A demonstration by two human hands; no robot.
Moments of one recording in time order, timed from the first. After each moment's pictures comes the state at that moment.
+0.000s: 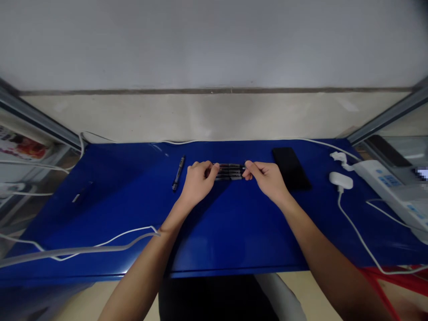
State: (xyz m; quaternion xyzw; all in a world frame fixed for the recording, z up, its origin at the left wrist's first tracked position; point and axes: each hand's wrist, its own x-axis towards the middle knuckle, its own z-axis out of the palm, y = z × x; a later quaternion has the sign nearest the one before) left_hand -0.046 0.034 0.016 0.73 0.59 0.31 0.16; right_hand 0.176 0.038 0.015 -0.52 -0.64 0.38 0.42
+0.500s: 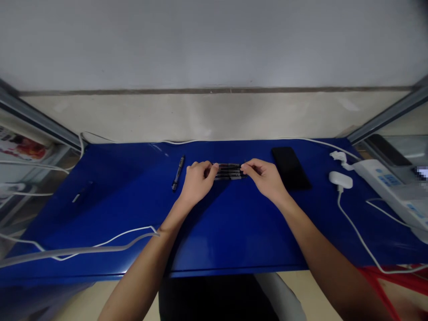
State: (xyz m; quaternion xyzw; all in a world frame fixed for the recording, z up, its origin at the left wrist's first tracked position) left_hand -0.047 0.035 0.015 0.73 0.58 0.31 0.16; right_hand 0.175 0.039 0.012 -0.52 -0.65 0.37 0.42
